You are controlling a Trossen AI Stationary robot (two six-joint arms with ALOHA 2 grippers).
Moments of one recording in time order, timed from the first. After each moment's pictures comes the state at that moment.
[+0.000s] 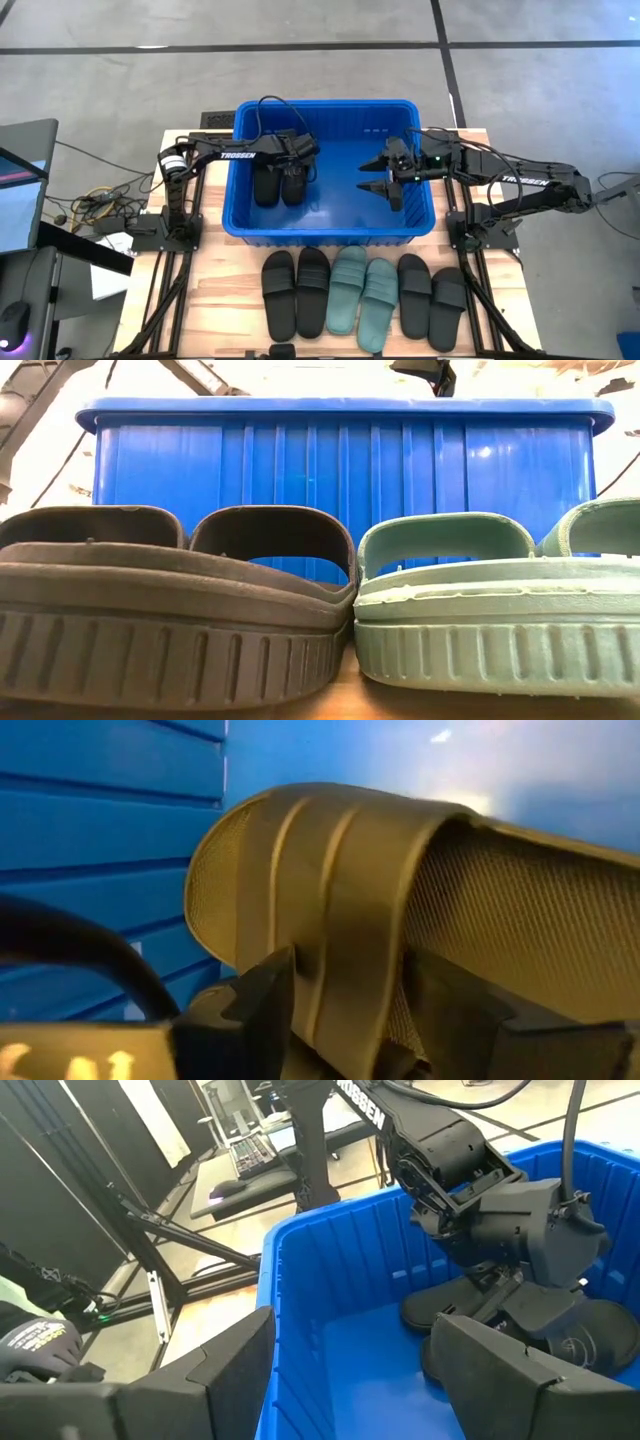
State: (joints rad) left arm 0.44 1.93 1.36 -0.63 -0.41 0.42; right arm -0.17 1.07 1.01 -0.21 -0.20 0.21
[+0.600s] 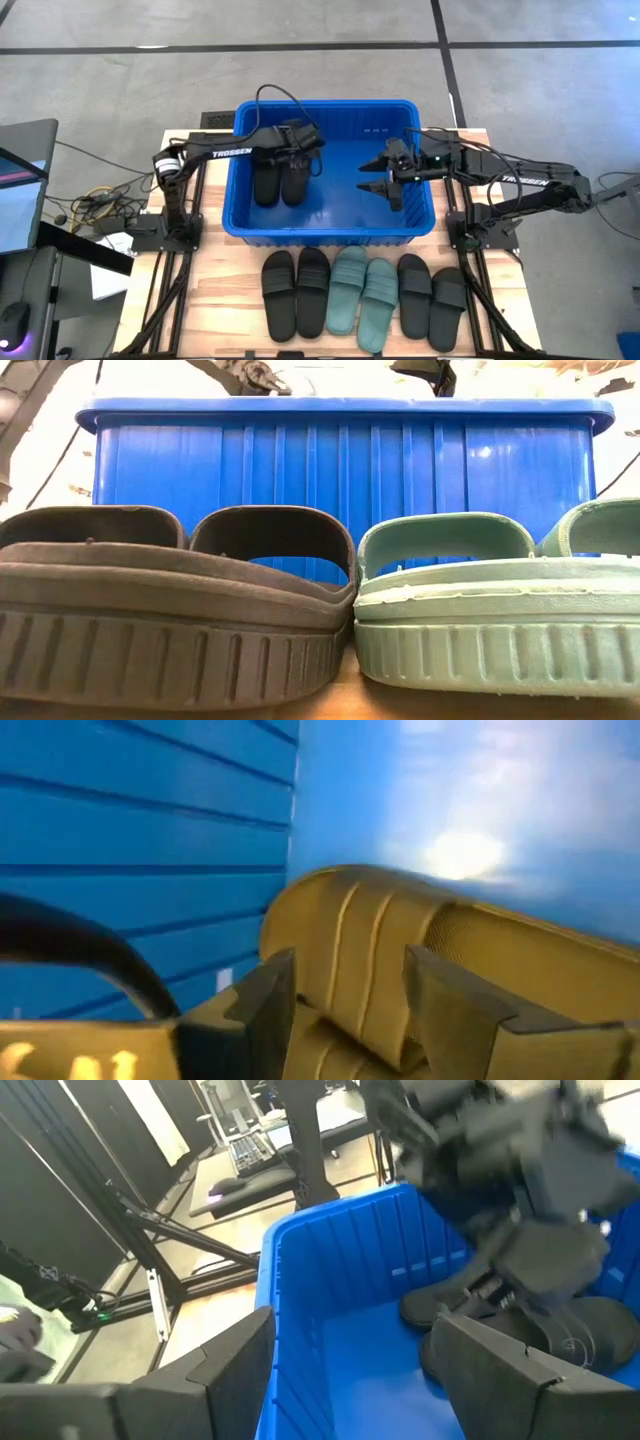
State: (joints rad) left arm 0.39 1.88 1.54 -0.77 -0.41 0.41; right arm -0.17 1.07 1.01 -0.22 -0.20 0.21
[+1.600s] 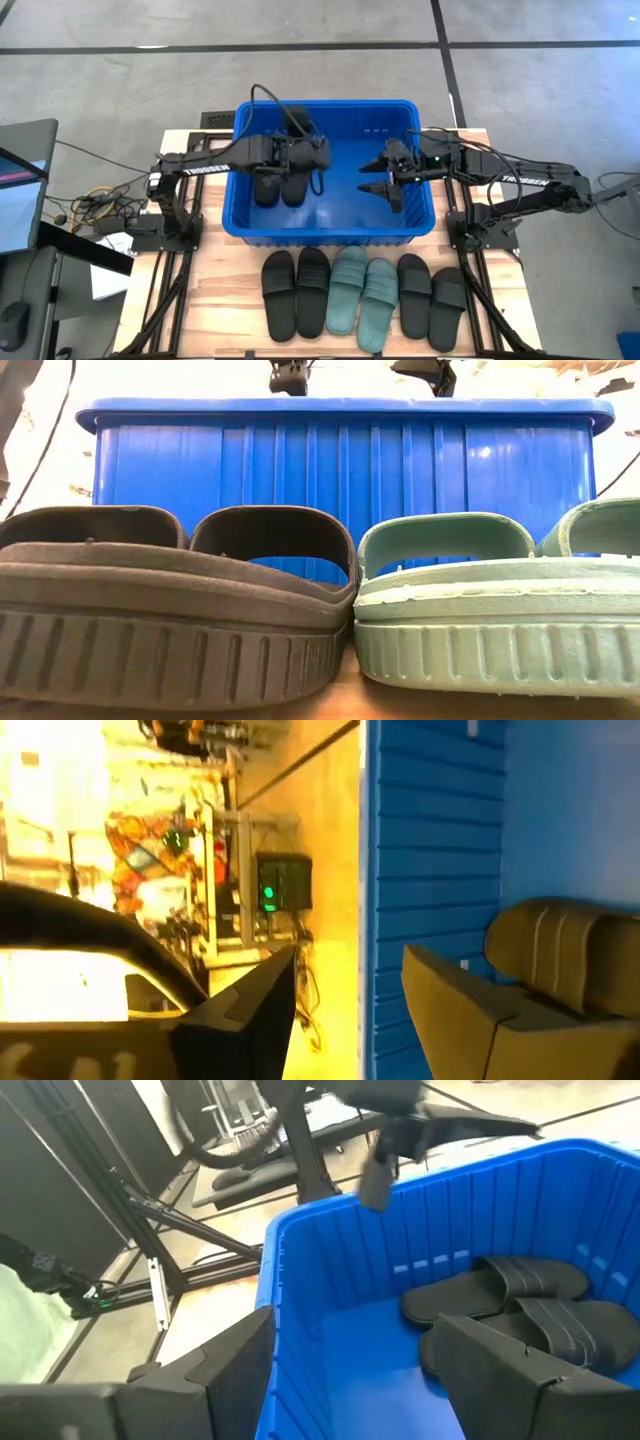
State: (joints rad) left arm 0.06 1.84 2.03 -1.10 -1.01 0.55; right arm -0.17 1.07 1.01 -0.22 -0.22 0.18
